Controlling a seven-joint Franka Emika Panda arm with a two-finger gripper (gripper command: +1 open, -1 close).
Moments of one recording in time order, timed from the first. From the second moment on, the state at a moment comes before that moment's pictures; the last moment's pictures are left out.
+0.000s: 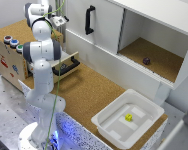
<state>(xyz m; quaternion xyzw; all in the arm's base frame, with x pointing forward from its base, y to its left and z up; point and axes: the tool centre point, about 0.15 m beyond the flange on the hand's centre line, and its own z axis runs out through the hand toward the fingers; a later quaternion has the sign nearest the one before) 0.373 0.444 0.428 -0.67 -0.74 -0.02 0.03</state>
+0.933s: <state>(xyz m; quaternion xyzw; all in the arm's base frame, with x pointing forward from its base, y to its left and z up) 0.373 0.445 0.441 -0.70 -0.72 -0.03 0.00</state>
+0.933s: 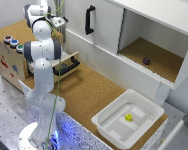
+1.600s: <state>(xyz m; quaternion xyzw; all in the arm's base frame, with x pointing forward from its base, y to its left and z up) 0.344 0.367 0.454 -0.77 -0.63 0.06 -0.03</state>
